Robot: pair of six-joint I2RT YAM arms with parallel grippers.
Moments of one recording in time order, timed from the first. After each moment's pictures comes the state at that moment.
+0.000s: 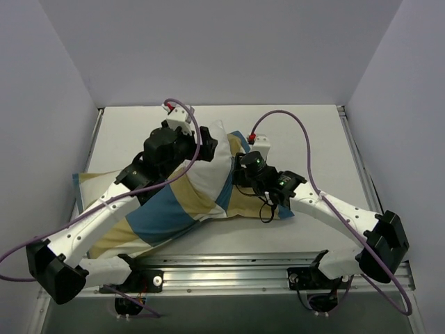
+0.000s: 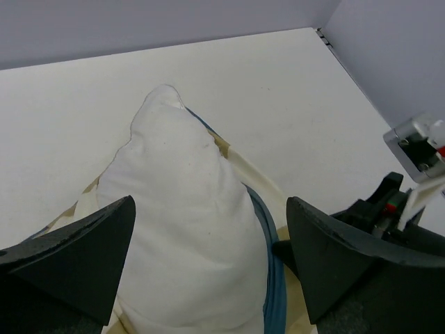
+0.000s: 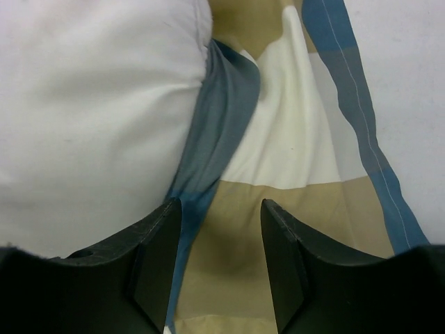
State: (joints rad) left arm -0.69 1.26 1.21 -0.15 -0.19 -0.32; right arm 0.81 1.33 1.03 -0.34 0.39 0.62
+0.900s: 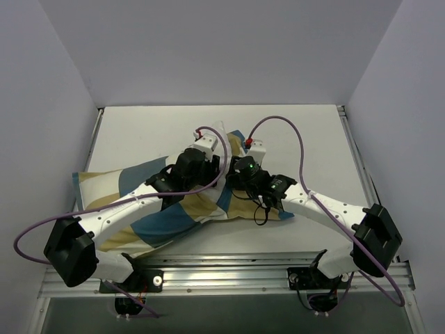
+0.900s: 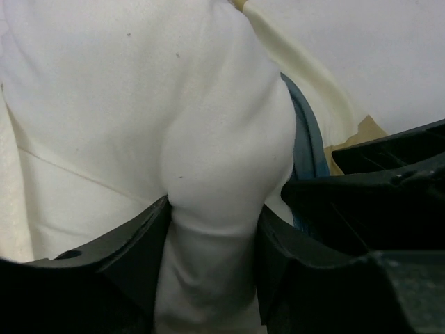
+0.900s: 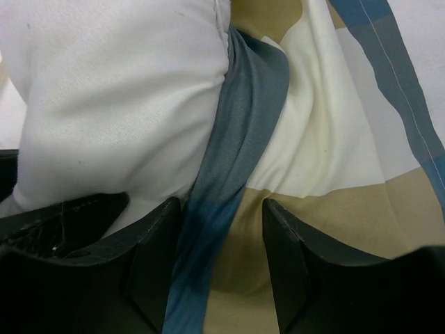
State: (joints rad) left arm -0.79 1.37 1.02 -0.17 -0.22 -0.30; right arm 0.85 1.40 0.96 -0.22 0.41 0.73
